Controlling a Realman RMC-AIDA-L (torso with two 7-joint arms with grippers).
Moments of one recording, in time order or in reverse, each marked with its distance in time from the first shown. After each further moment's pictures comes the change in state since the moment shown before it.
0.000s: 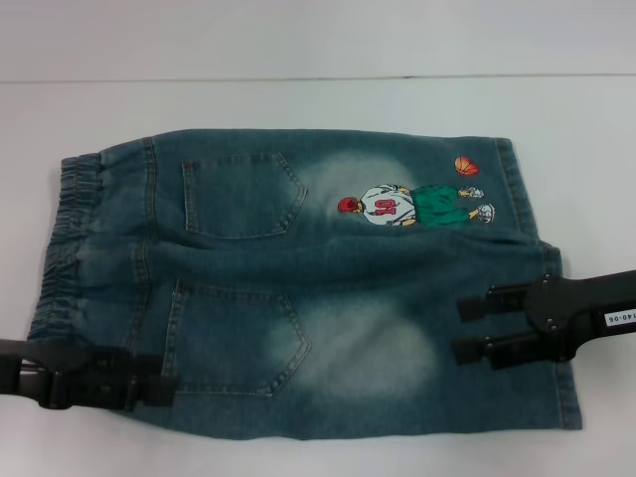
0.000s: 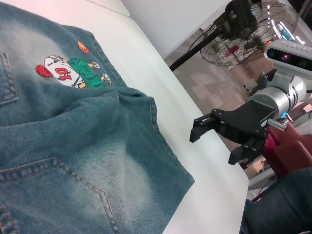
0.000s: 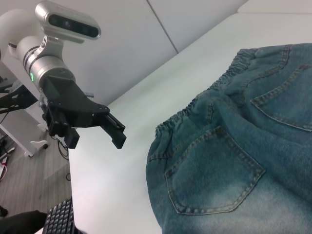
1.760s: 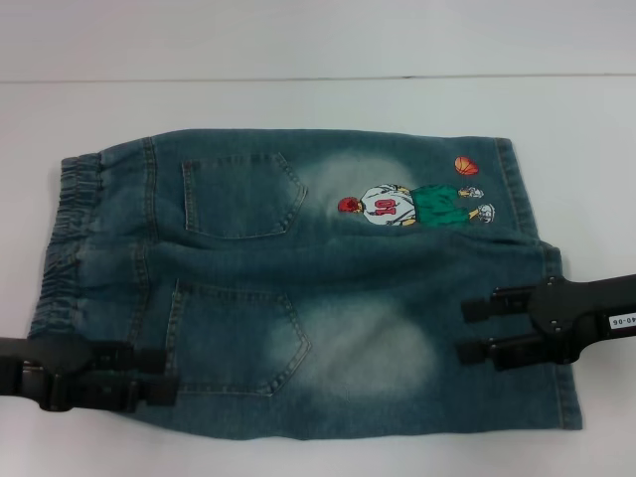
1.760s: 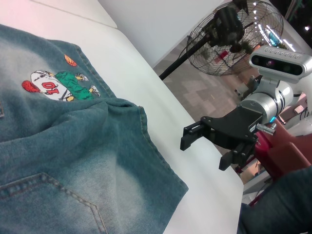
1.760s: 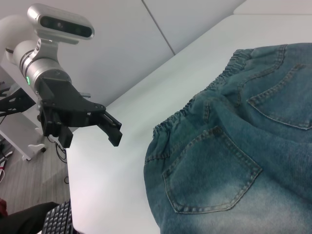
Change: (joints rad) left arm 0.009 -0.003 -0.005 -0.009 -0.026 0.006 0.055; right arm -0.011 0.000 0.010 0.000 -0.001 -0.001 -0.003
